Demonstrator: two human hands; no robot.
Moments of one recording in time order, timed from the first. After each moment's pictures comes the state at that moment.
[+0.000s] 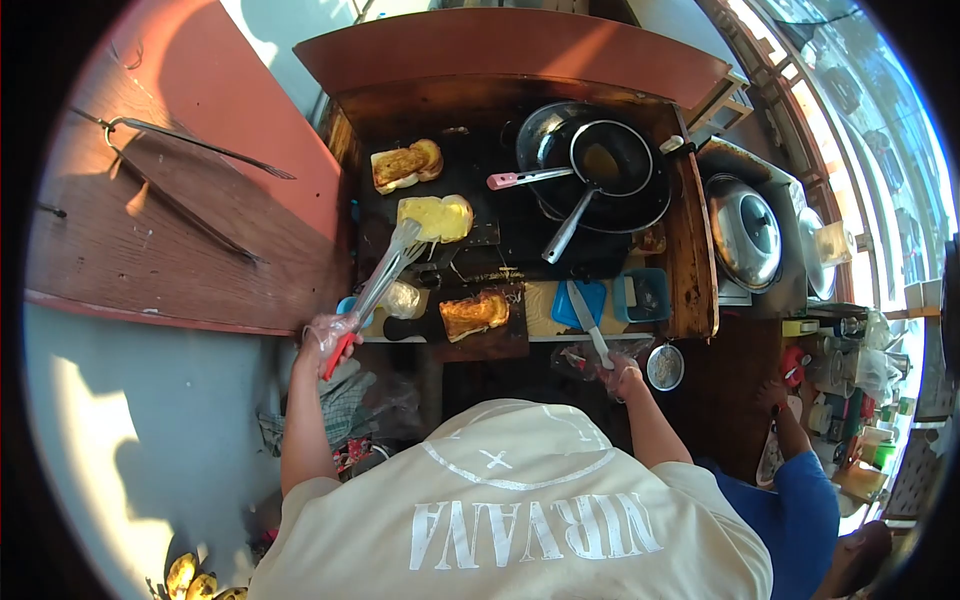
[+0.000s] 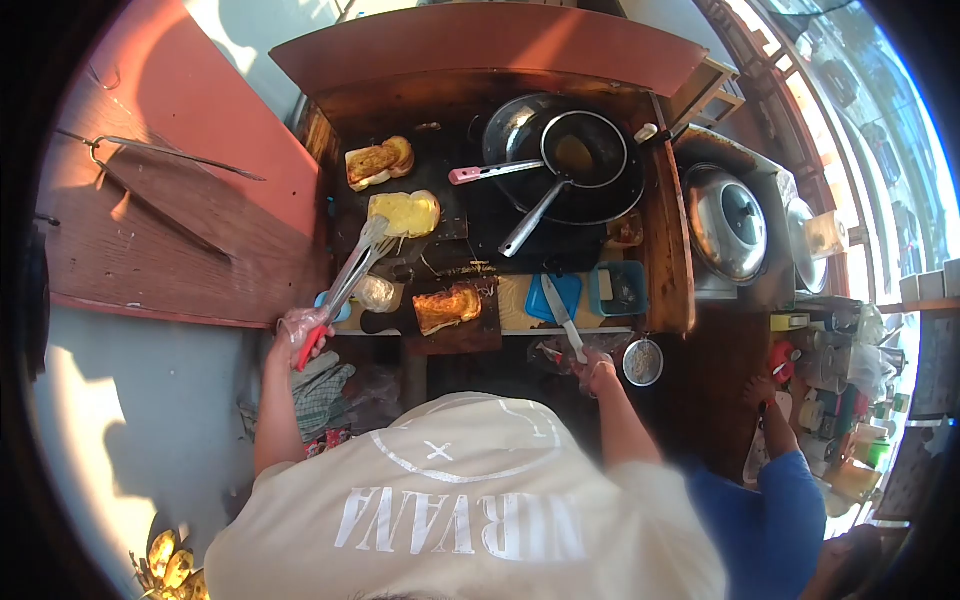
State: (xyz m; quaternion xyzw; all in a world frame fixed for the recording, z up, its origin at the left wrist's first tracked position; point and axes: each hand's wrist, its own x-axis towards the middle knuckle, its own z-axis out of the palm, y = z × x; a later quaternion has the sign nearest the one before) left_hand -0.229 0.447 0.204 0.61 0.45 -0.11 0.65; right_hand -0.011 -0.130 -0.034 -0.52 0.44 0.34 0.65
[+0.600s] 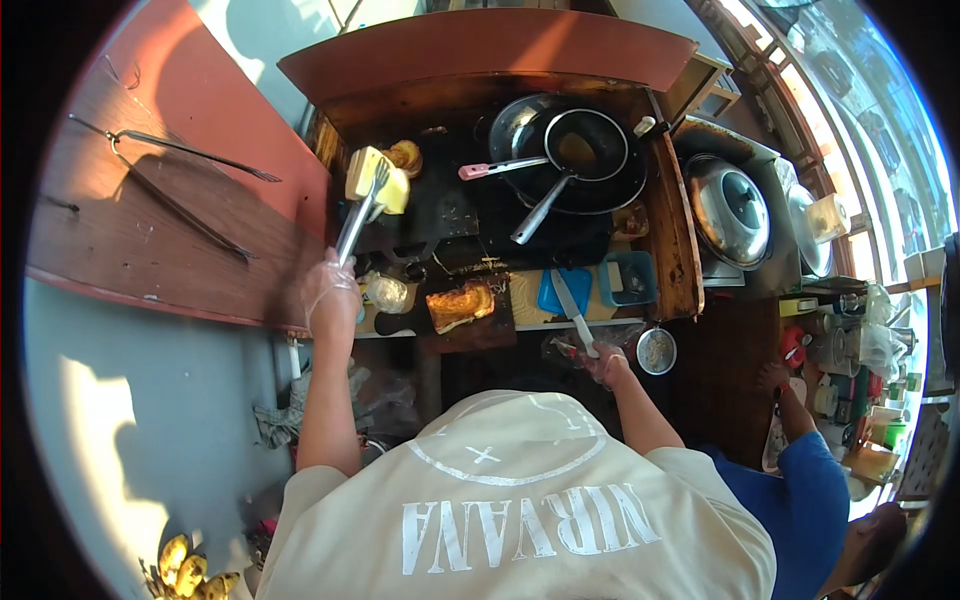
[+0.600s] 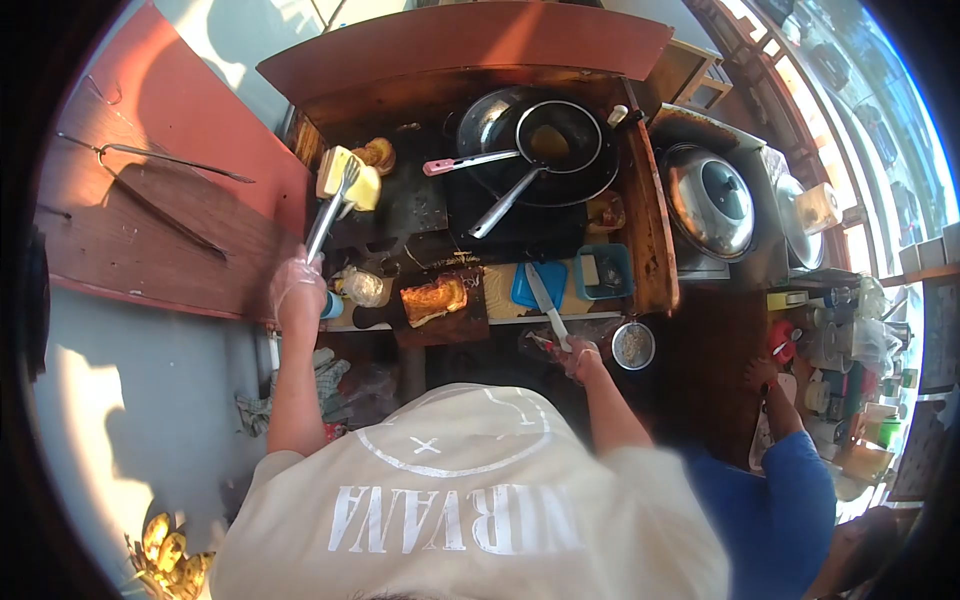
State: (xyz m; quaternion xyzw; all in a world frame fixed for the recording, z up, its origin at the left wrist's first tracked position) left_hand -0.137 0.343 0.290 0.92 0.38 0.08 0.02; right_hand -0.022 -0.155 -0.111 -0.60 0.29 0.40 0.63
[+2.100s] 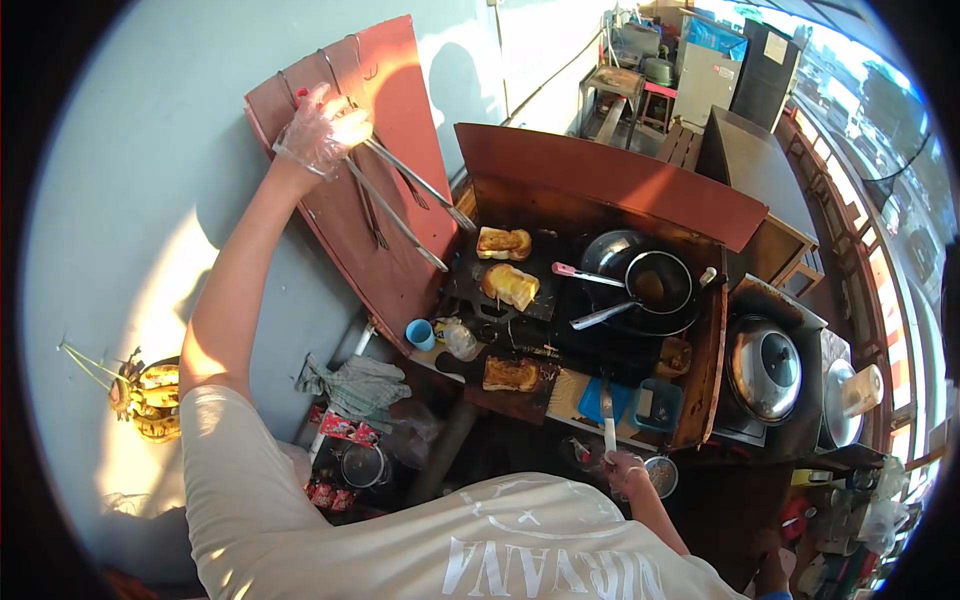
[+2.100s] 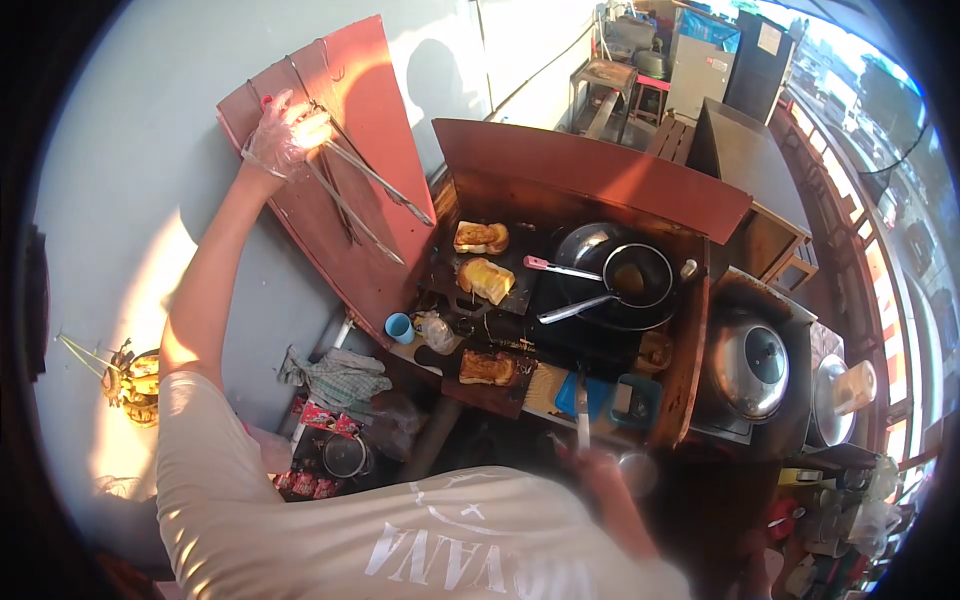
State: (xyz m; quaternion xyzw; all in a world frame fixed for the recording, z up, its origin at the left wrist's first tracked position) left_hand -0.181 0.443 0.594 0.86 -0.04 0.27 -0.44; right_hand 0.001 -0.178 -0.027 -0.67 -0.06 0.42 0.61
